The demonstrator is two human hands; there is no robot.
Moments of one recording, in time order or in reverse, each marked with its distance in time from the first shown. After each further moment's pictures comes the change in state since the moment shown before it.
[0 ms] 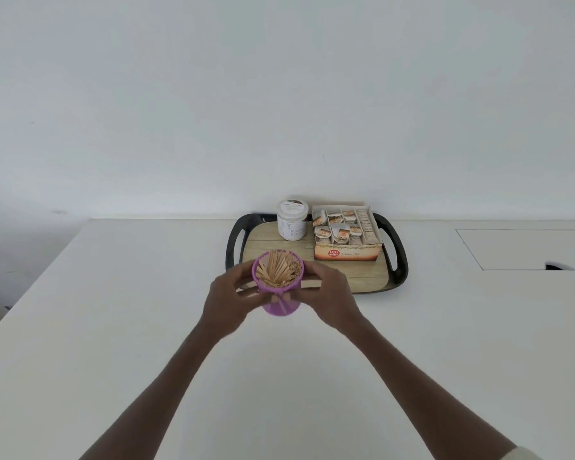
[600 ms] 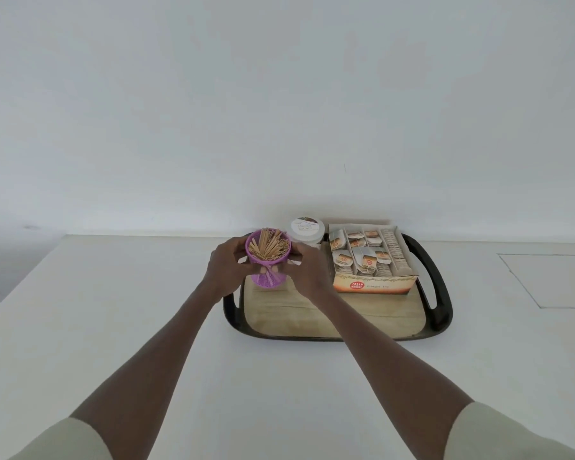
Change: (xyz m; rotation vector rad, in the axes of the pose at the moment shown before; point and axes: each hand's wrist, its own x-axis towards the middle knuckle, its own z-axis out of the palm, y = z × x) left_hand 0.174 -0.066 -0.027 0.117 0.001 -0.069; right_hand 0.173 0.058 0.058 -0.098 0.098 -0.022
